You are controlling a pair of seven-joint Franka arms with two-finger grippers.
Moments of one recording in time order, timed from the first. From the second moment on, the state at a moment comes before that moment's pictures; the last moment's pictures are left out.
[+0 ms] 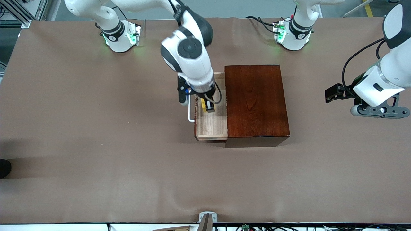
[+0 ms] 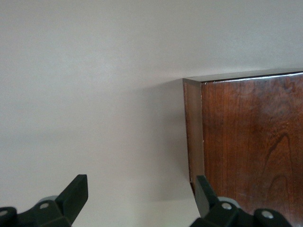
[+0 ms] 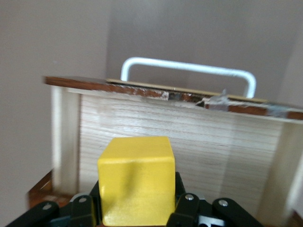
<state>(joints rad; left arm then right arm) -0.06 0.17 -0.09 -1.44 0.01 1.55 -0.05 0.80 0.49 -0.04 -1.39 0.12 2.05 2.14</state>
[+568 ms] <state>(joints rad) -0.06 0.17 -0.16 -1.43 -0.05 1.55 -0.06 0.55 0.34 -0.05 -1.40 0.12 1.67 1.47</state>
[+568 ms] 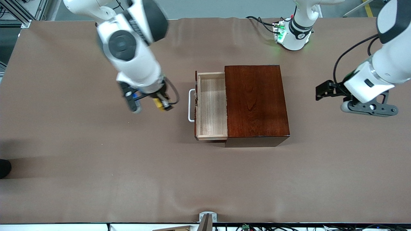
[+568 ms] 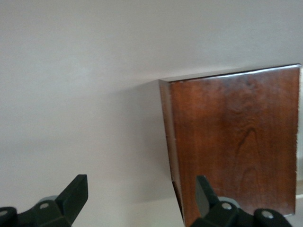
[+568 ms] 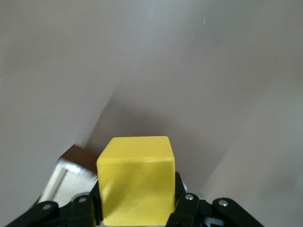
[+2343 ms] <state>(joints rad) -0.36 0.61 -0.66 -1.33 0.12 2.04 0.40 0.06 0.33 -0.05 -1.83 0.07 2.12 0.07</state>
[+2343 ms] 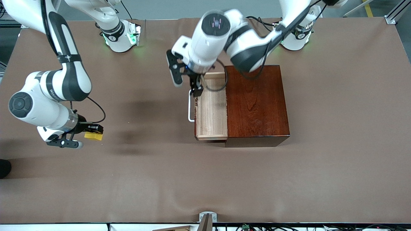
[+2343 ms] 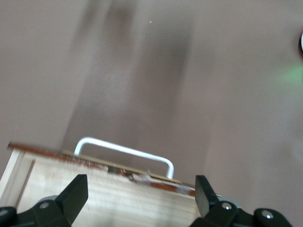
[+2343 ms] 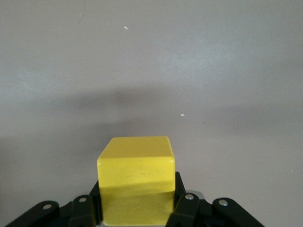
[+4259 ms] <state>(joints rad) -0.64 0.75 -0.30 -1.27 0.19 2.02 0.64 0.01 0.64 -0.05 -1.80 0.04 2.47 -0.09</state>
